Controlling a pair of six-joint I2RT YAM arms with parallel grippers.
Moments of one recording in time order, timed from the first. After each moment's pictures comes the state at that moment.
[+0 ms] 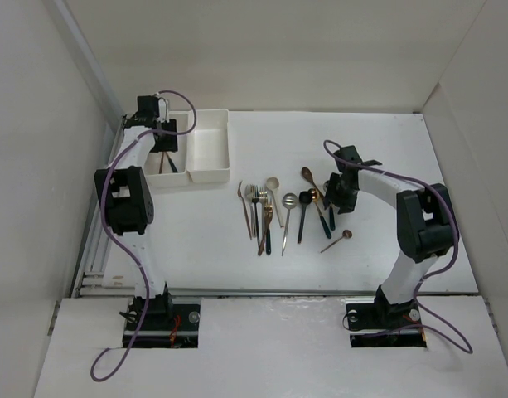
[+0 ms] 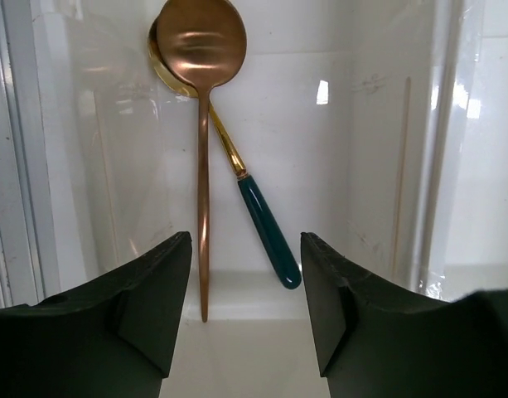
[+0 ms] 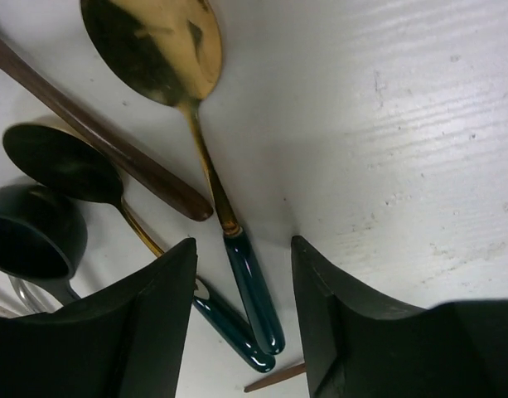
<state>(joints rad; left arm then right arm) 0.06 2.09 1.79 -0.61 -0.01 0.02 0.24 1.79 1.15 -0.62 0.05 0.57</state>
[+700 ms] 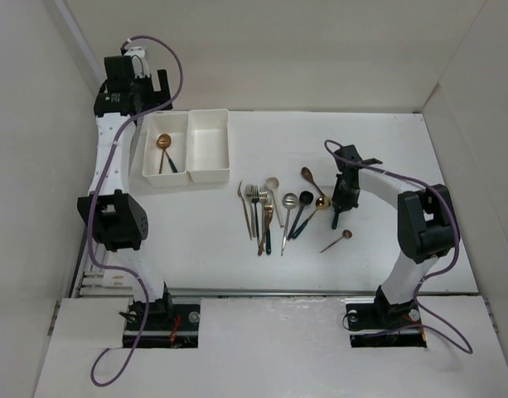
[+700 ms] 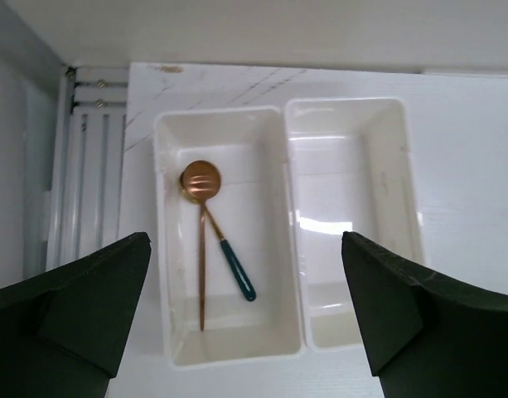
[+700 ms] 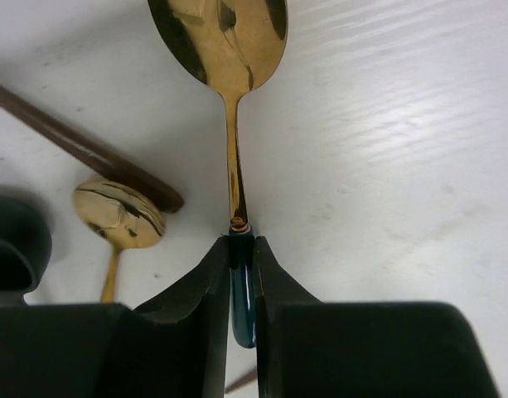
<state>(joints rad) 0.07 1.91 2.07 -0.71 0.05 -0.04 0.24 1.77 1.14 -0.65 0.12 0.57</state>
